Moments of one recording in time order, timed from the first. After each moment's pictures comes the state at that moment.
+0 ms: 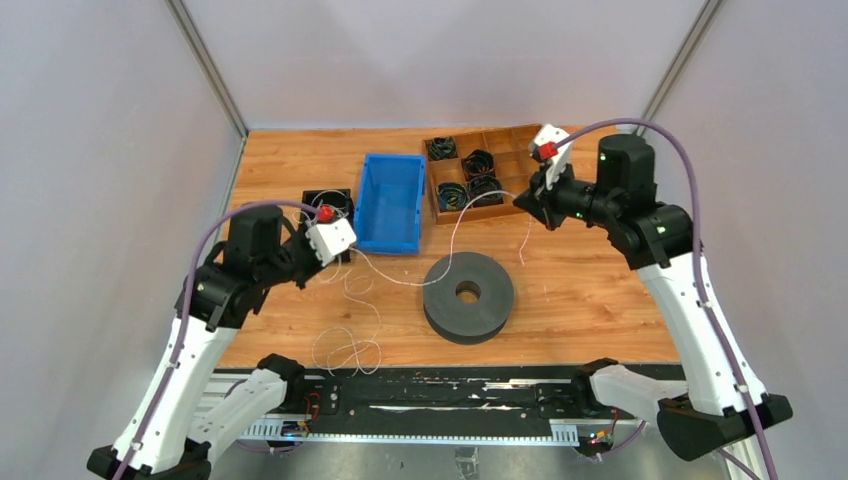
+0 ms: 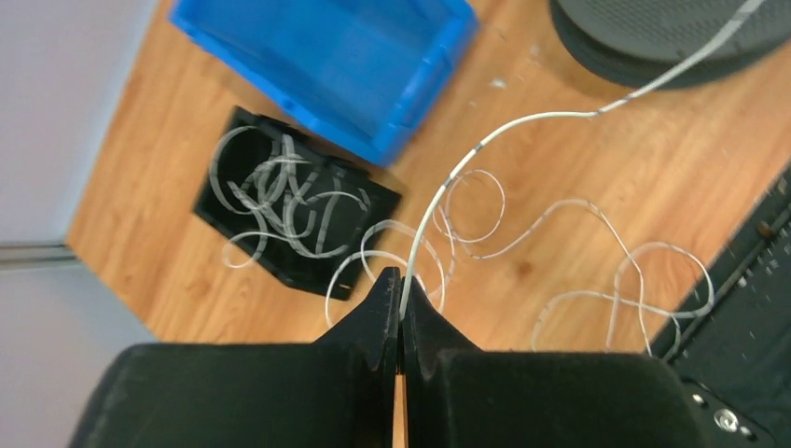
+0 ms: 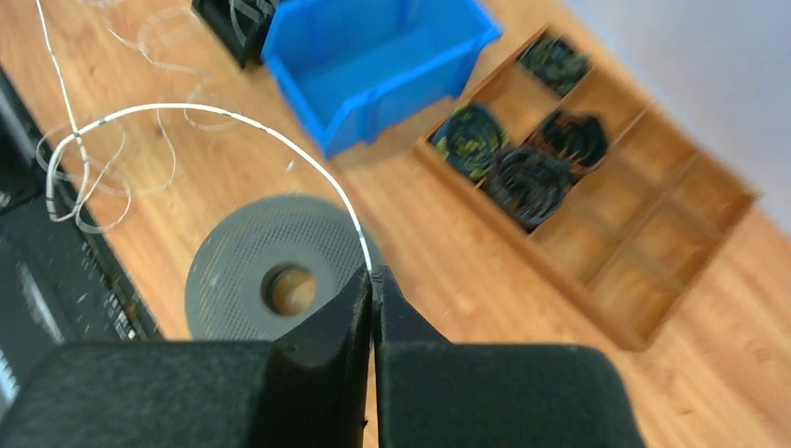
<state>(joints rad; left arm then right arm) -0.36 0.83 1.15 -0.95 0.24 0.67 0.34 1.10 1.47 -0.79 -0.51 -0.36</state>
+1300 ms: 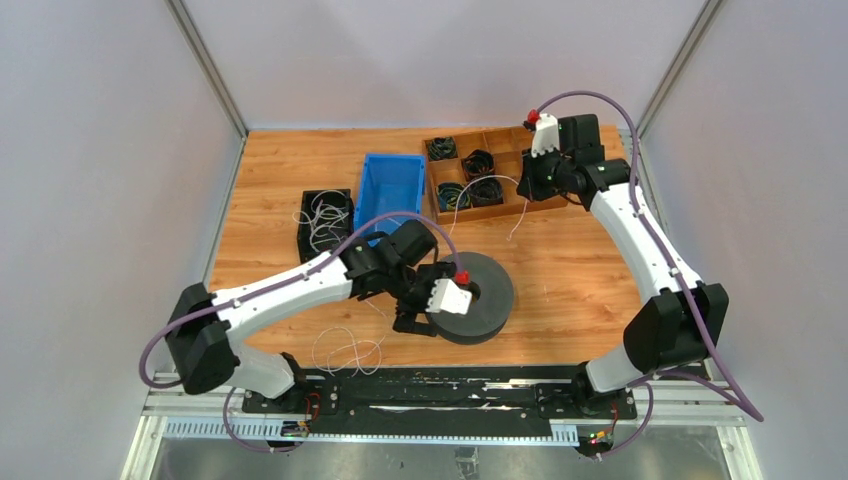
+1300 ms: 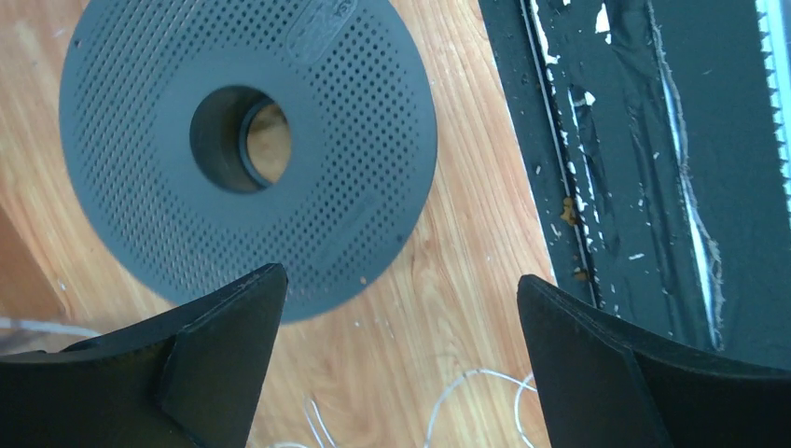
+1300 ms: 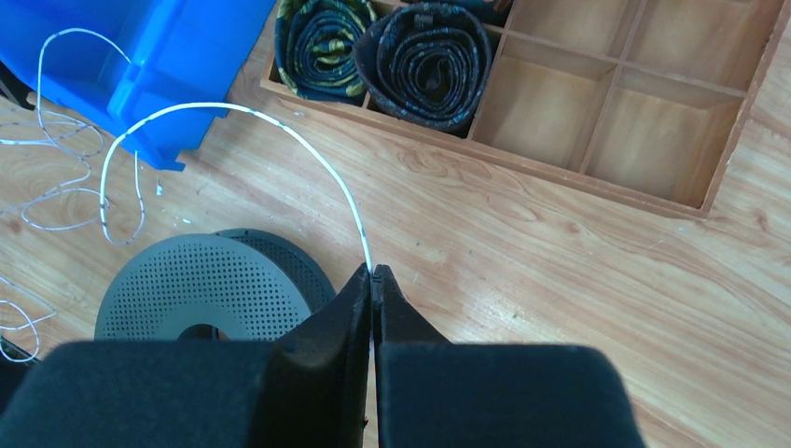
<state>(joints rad) -0.92 1.35 1.08 -0.74 0.50 0.82 0.22 1.50 1.46 -0.69 -0.30 -0.09</state>
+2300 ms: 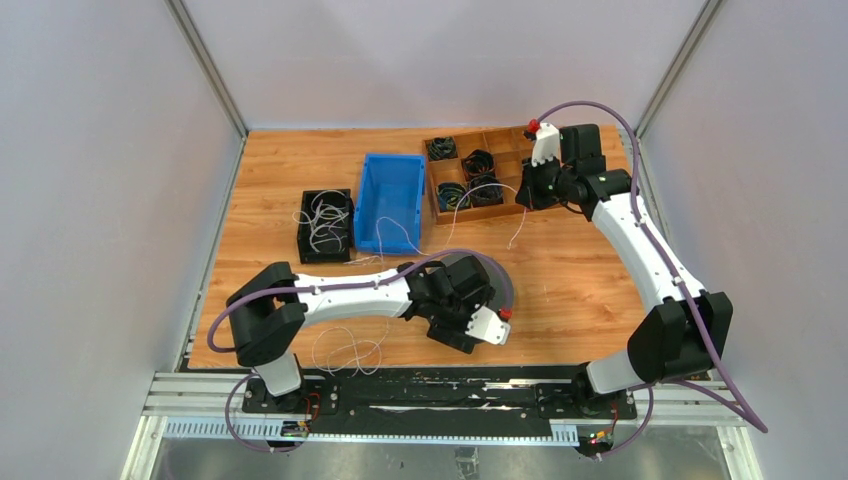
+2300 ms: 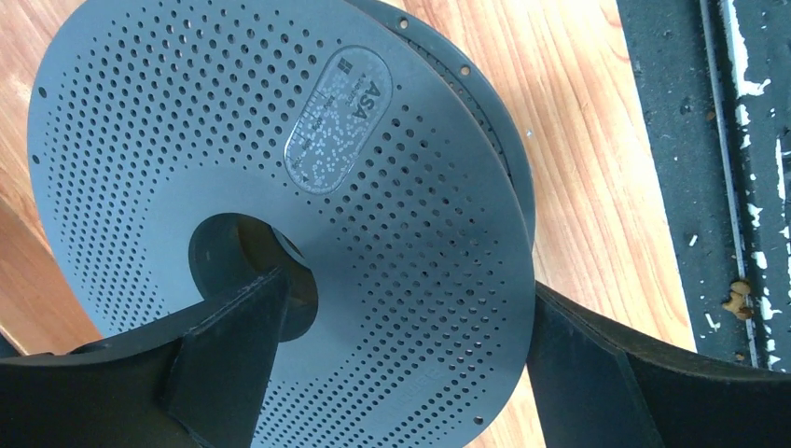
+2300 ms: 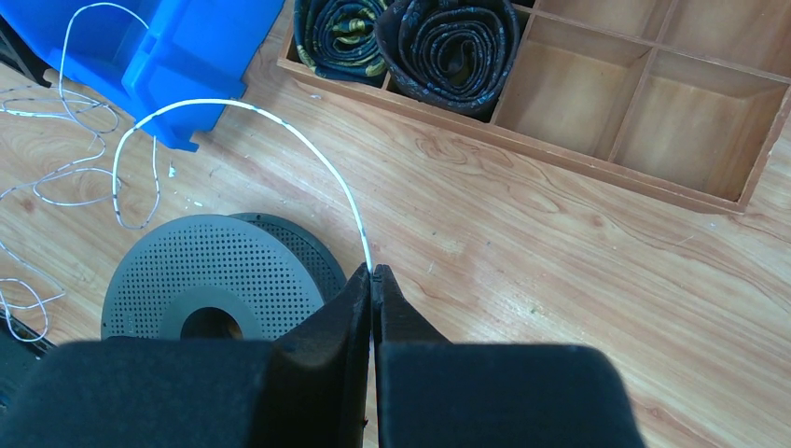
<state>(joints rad) -1.16 1.69 1.13 -0.48 0.14 0.85 0.22 1.45 1.36 -0.65 -0.34 -0.10</state>
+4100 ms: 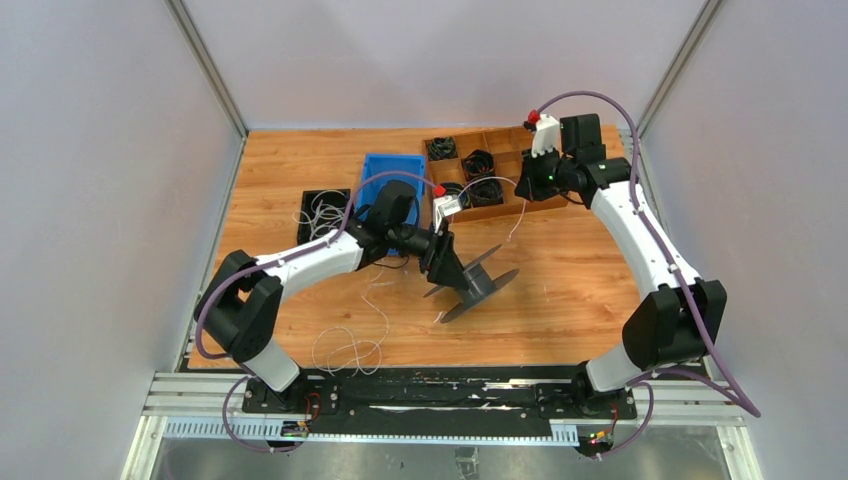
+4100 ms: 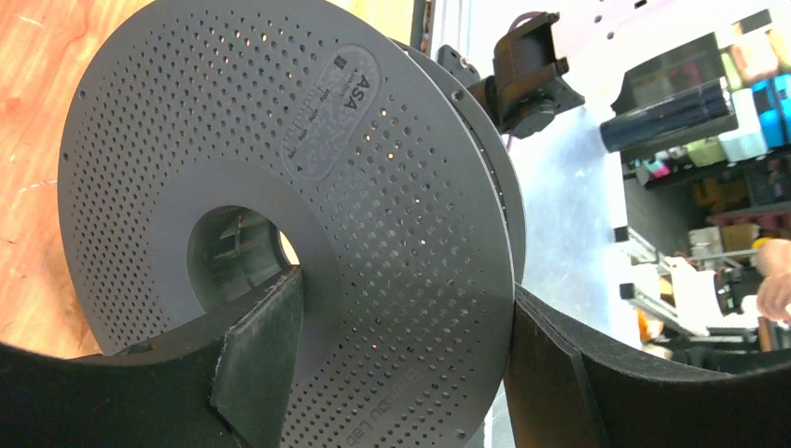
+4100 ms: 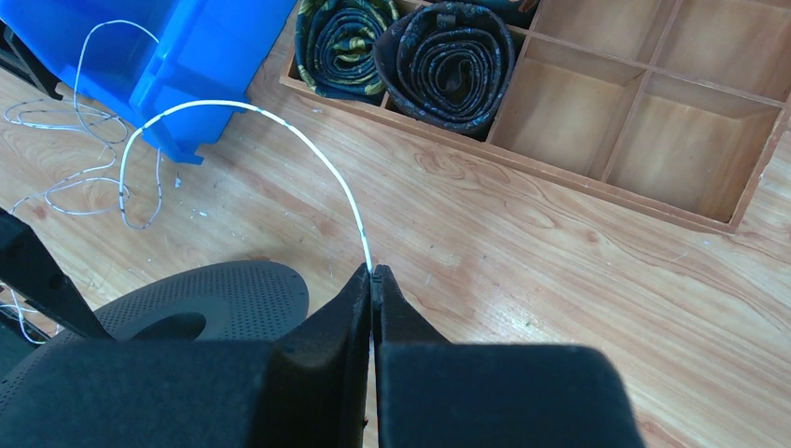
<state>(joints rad) -0.68 1.60 1.03 -0.01 1.00 -0.25 0.21 1.51 1.45 -0.69 -0.37 -0.11</state>
